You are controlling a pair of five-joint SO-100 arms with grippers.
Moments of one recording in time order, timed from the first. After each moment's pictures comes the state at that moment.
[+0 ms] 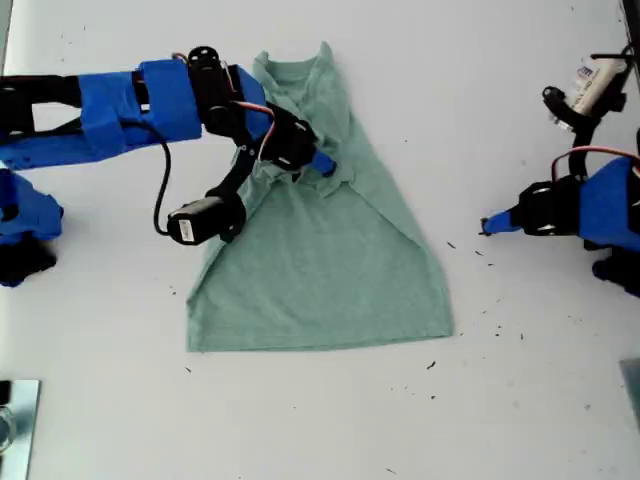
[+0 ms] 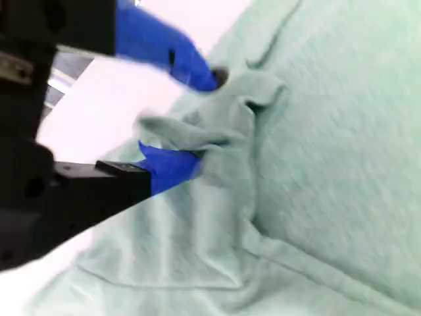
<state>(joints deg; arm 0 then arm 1) -25.0 67.1 67.9 60.6 46.4 13.2 200.4 175.1 78.4 -13.5</state>
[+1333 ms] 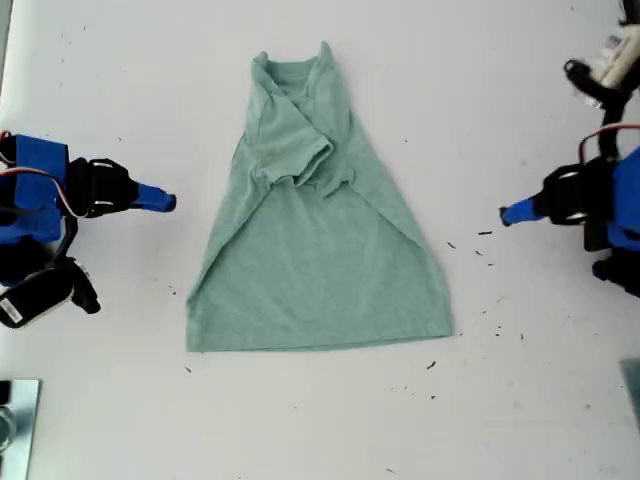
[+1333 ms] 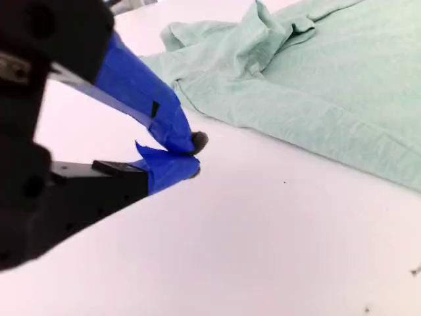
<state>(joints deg) -19.3 186.3 180.8 52.8 11.1 10.9 177.4 142.7 92.5 -15.2</state>
